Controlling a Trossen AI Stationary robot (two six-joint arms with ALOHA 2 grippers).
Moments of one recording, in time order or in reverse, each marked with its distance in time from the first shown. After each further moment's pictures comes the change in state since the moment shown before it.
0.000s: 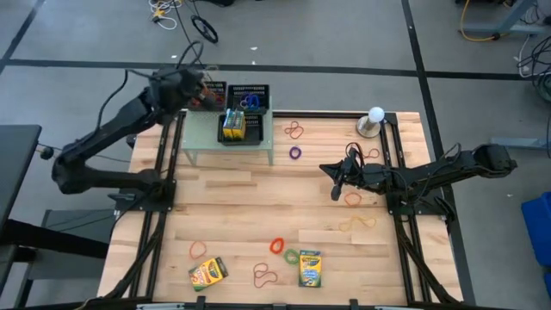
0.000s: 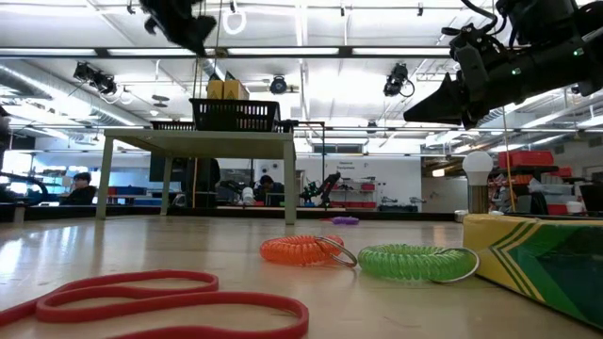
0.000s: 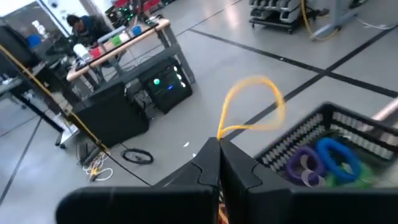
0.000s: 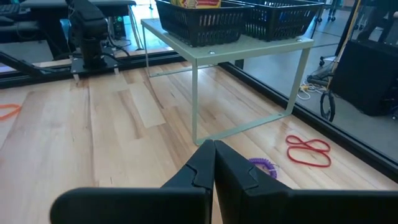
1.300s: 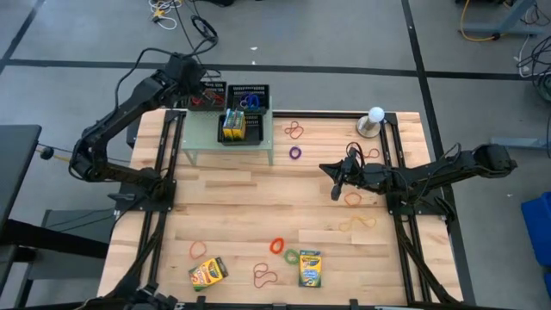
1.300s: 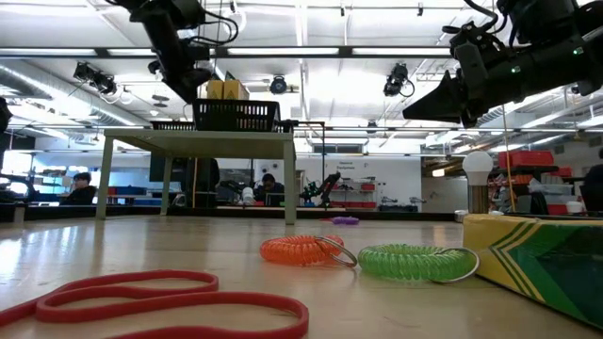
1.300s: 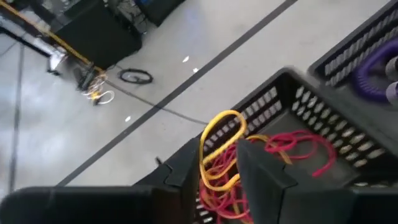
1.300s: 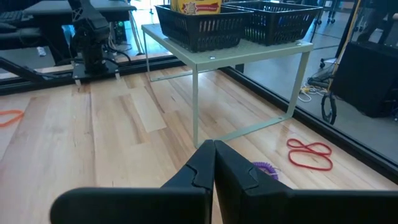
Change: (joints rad) left arm 0.301 0.239 0.102 -0.256 0.197 0.022; right arm 0.000 0.000 0.000 0.018 0.000 0.003
